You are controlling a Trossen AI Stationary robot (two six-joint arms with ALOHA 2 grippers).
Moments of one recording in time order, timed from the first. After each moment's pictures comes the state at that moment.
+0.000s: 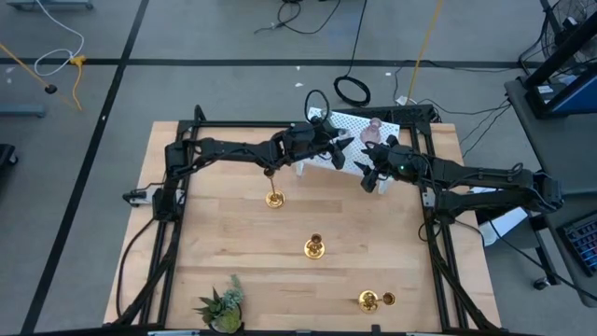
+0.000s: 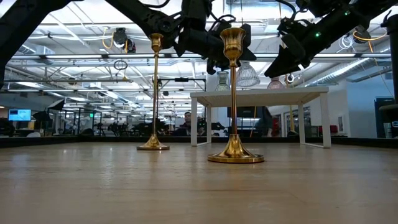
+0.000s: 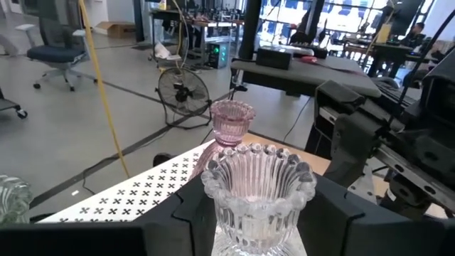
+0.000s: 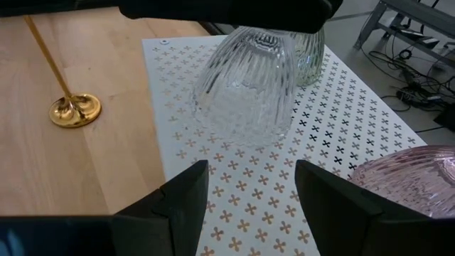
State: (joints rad) left arm 0.27 2.04 1.49 0.49 -0.13 -0.13; right arm -0.27 0.92 0.58 -0.16 0.31 0.04
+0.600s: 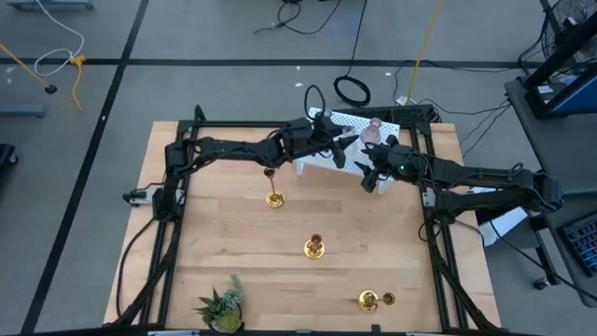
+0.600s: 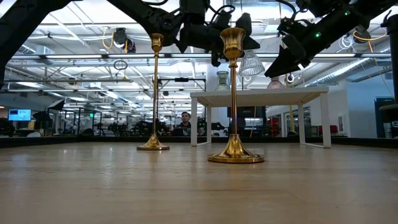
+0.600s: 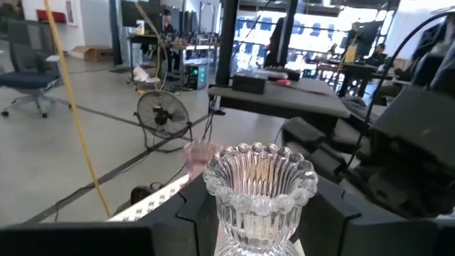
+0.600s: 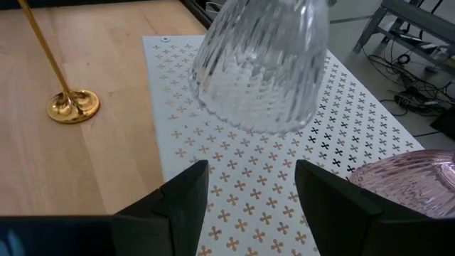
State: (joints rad) left arm 0.27 2.04 1.52 0.55 -0.05 -0.10; right arm -0.27 0.92 0.58 -0.16 0.31 0.01
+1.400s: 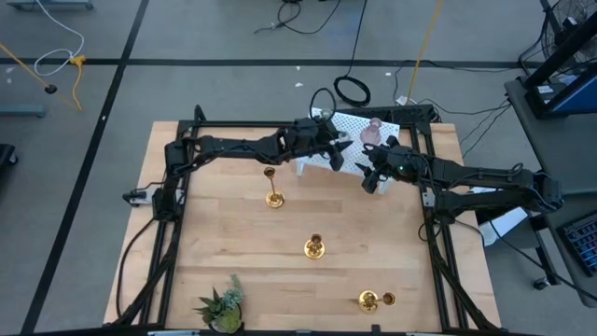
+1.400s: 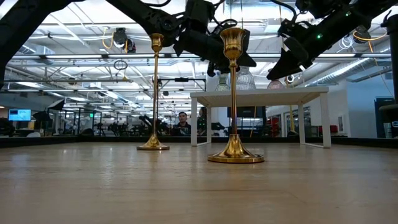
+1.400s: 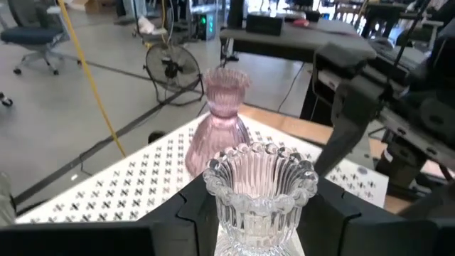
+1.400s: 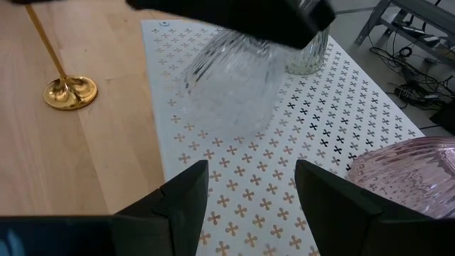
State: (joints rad) left arm 0.29 2.04 1.53 0.33 -0.05 -0.08; right arm -0.27 0.92 0.58 -0.20 0.31 0.01
